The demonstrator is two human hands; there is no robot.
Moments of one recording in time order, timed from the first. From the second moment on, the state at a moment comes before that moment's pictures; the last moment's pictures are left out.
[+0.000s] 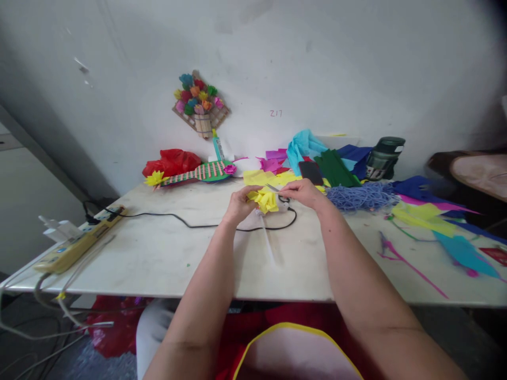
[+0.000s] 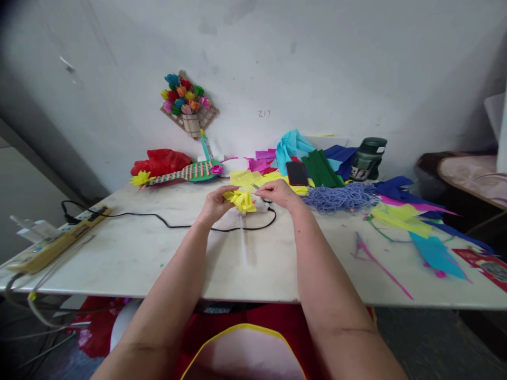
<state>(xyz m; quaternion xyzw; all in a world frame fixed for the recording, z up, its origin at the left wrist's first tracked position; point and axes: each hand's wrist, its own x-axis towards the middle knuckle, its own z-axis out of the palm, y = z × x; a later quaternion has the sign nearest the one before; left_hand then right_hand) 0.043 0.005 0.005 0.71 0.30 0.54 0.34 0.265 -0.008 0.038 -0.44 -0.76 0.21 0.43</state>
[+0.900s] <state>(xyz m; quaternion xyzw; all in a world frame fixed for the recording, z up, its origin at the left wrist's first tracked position) 0.025 0.020 0.001 0.62 0.34 0.61 0.34 0.283 0.014 -0.004 -0.72 -0.67 -0.03 0.17</state>
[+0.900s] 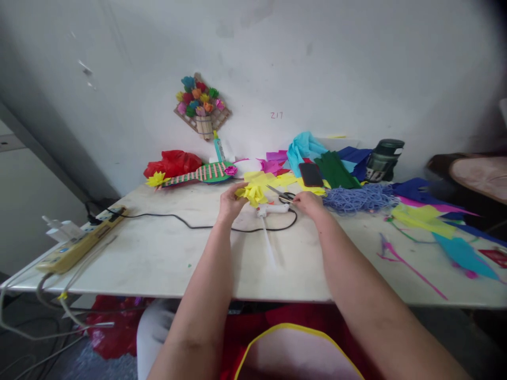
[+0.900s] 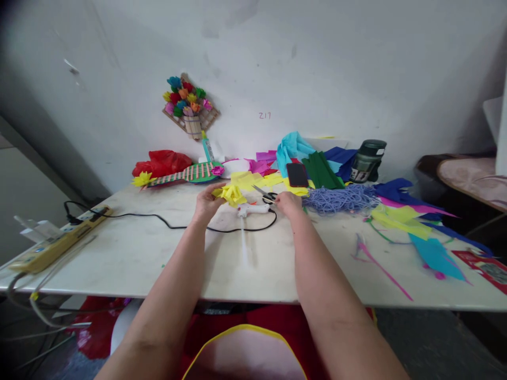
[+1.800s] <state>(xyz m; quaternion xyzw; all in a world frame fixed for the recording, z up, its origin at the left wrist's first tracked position) 0.020 0.028 -0.005 0.58 0.39 0.67 0.26 0.234 -0.010 0.017 -0.68 -0.71 -0.05 0.20</state>
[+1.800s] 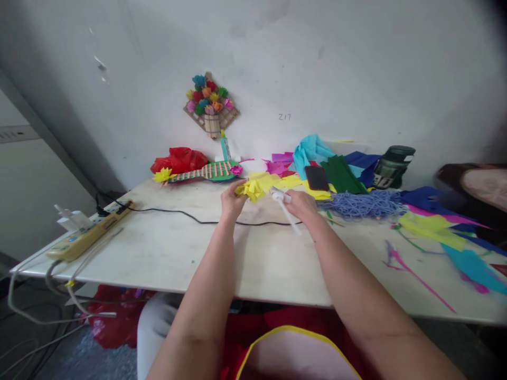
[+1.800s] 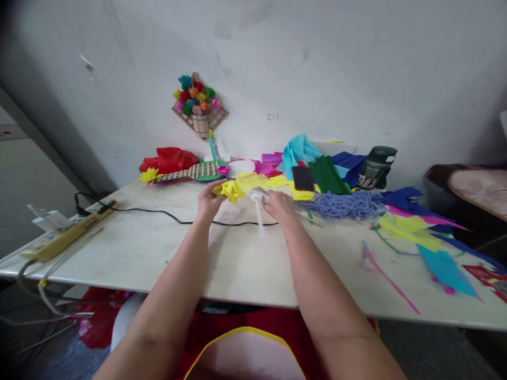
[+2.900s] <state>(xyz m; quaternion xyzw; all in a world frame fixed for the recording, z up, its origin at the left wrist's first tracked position) 0.021 0.019 -0.003 0.66 0.46 0.59 0.07 0.232 -0.021 0.046 -0.52 -0.76 0.16 0.36</state>
